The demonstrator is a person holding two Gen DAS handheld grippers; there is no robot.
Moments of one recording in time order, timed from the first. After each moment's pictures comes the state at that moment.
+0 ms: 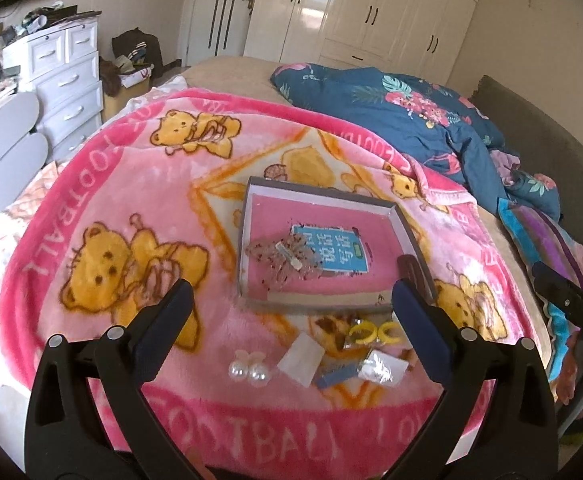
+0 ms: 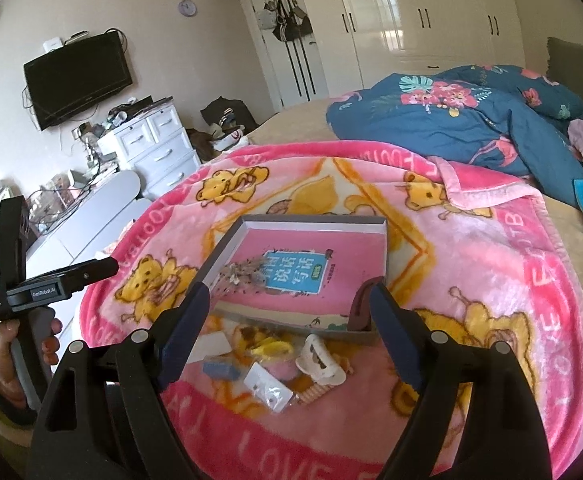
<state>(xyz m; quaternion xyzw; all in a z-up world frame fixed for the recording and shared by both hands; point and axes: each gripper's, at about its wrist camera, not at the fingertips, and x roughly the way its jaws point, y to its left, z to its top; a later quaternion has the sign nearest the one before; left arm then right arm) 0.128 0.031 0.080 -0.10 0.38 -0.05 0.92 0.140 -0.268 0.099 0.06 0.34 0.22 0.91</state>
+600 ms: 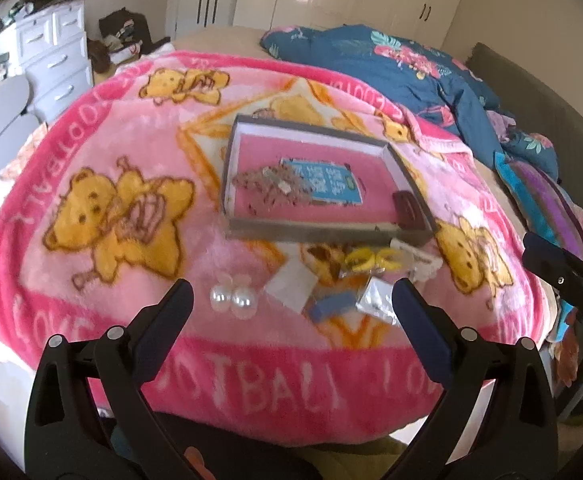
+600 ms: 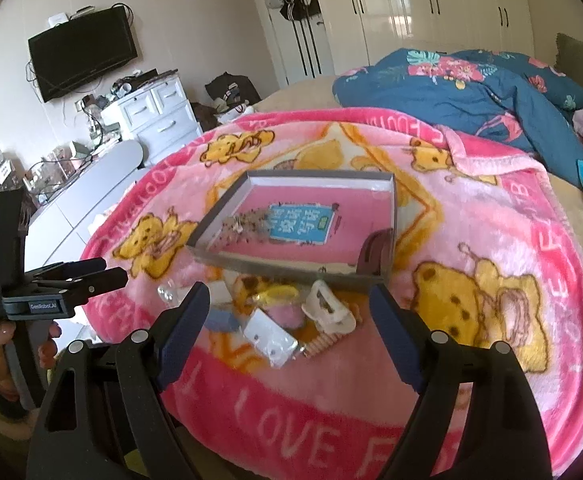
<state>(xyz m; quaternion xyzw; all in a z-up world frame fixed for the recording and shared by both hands) 0.093 0.009 0.028 -0.09 0.42 -0.06 0.90 0.108 -0.257 0.052 0.04 0.37 0.22 0.90</state>
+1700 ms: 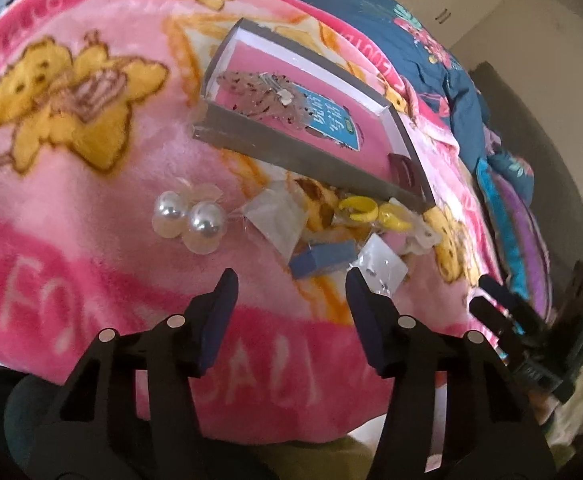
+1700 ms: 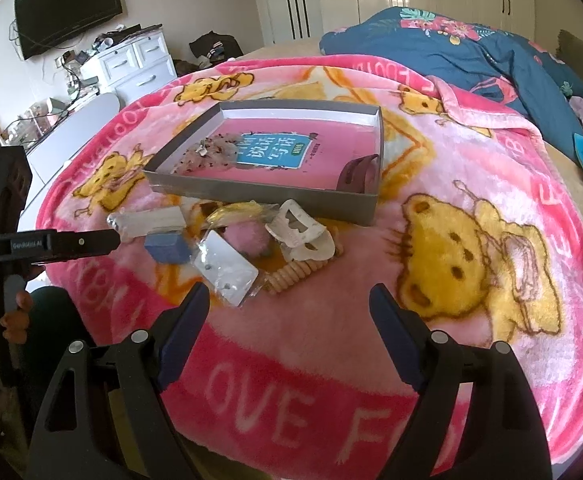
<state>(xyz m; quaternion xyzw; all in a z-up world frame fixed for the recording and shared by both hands) 0.113 0.018 -0.056 -0.23 0.49 -0.12 0.83 0.109 -0.255 -0.025 -0.01 0.42 0.20 0.89</state>
